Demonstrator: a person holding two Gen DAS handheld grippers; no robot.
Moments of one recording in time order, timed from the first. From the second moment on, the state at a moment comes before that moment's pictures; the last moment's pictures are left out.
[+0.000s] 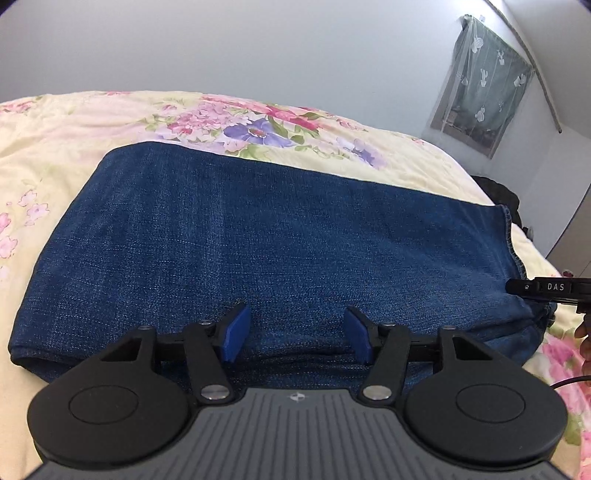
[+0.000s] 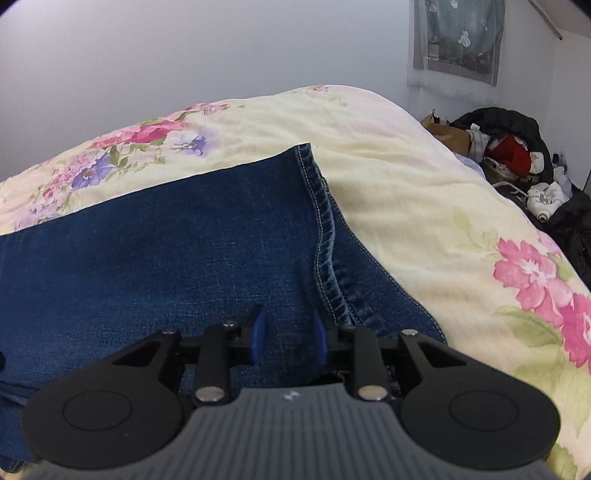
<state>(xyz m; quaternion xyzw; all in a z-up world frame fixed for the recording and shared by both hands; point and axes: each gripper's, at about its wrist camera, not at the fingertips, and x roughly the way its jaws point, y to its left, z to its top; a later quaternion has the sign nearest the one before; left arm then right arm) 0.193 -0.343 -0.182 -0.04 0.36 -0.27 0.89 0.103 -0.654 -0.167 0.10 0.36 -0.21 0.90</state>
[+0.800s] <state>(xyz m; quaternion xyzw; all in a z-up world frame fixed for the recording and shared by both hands) 0.266 -0.167 -0.227 -0.34 0.41 -0.24 0.81 0.131 -0.462 -0.172 0.03 0.33 -0.07 0.94</state>
